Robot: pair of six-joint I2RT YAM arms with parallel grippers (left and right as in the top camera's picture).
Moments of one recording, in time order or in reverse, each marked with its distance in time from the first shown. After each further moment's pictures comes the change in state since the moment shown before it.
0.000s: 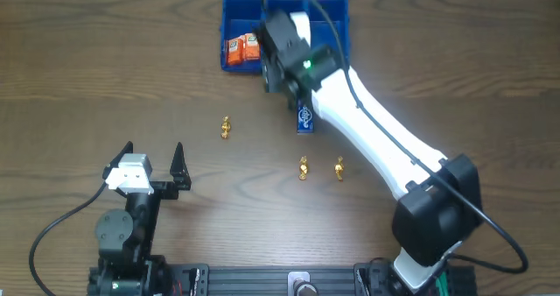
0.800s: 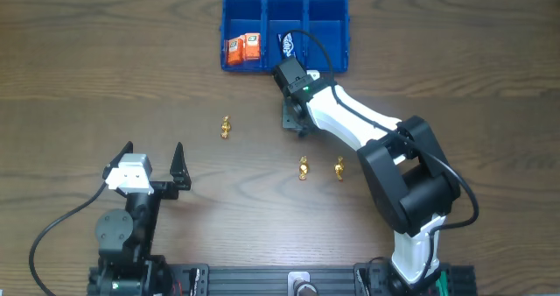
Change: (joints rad) left arm 0.000 0.000 0.000 0.000 0.000 0.000; right arm -0.059 0.169 -0.287 0.213 -0.139 0.077
